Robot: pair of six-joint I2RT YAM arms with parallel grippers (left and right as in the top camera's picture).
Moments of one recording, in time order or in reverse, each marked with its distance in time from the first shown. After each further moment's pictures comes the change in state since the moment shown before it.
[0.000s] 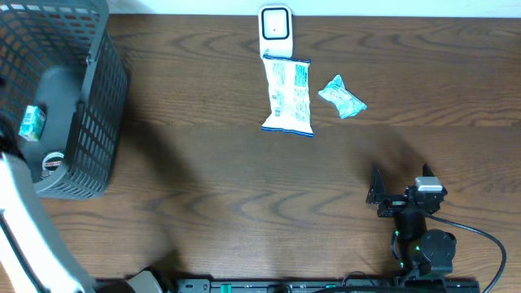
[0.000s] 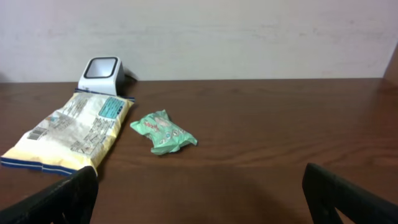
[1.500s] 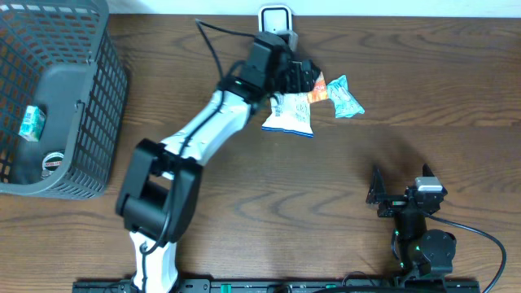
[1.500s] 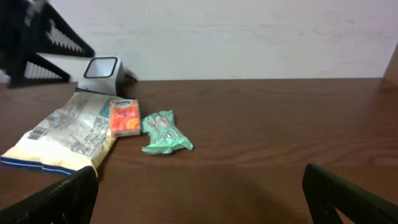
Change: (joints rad) left arm -1.064 0.645 -0.003 0.271 0.342 -0.534; right arm 0.000 0.000 0.000 0.000 0.000 0.000
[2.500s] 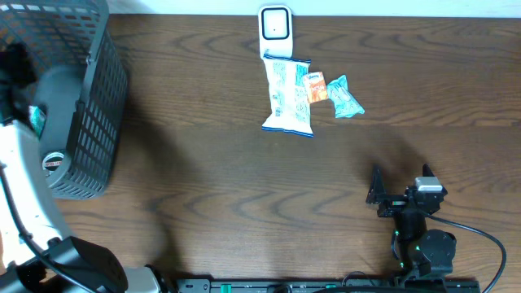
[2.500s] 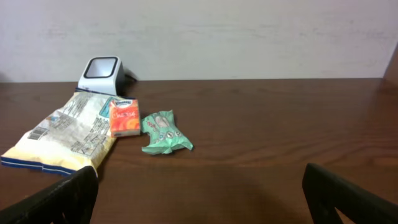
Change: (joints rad) left arm 1.018 -0.447 0.002 -0.308 -0.550 0.826; right arm 0.000 0.000 0.000 0.000 0.000 0.000
